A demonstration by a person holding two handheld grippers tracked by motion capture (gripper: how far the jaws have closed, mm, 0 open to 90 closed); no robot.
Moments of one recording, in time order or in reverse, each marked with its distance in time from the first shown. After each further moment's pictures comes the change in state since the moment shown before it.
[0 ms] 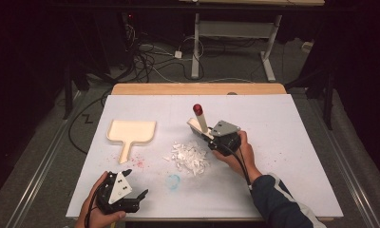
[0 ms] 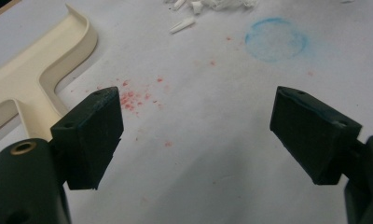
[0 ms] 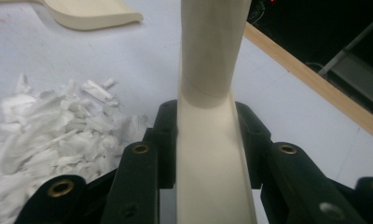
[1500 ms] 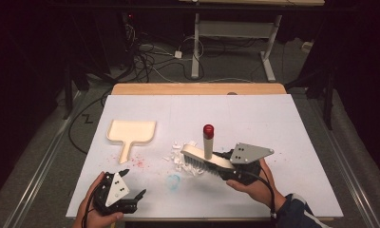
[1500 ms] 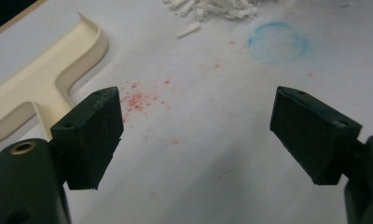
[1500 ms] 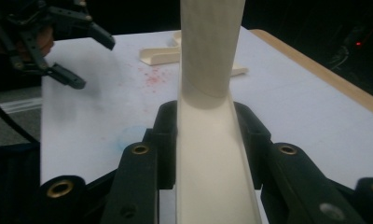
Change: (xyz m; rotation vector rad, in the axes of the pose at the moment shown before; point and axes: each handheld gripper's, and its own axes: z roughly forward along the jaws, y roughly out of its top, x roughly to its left) left arm 0.003 -0.001 -0.012 -0.029 0.044 -0.005; right arm 0.033 -0.001 -0.106 -0.184 0.334 0.008
